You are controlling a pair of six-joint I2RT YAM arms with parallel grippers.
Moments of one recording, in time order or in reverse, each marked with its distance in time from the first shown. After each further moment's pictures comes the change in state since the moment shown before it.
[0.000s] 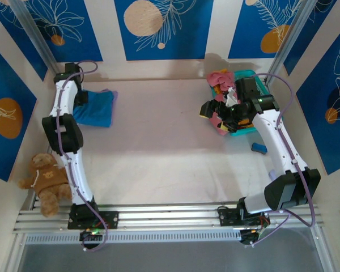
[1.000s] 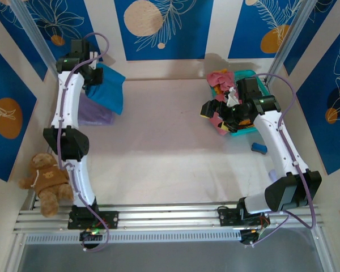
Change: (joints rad) left arm -0.177 -0.185 0.199 -0.115 0.179 -0.065; right arm -0.006 -0.013 -0.002 0.003 -0.004 0.000
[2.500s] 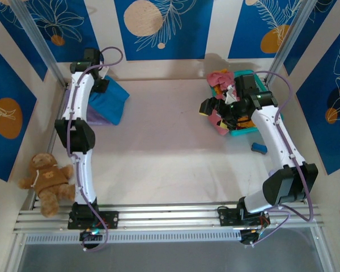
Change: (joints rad) left arm -0.008 0.195 0.074 -0.022 -0.129 0.287; right arm 0.005 0.064 0.049 -0.012 0.000 -0.004
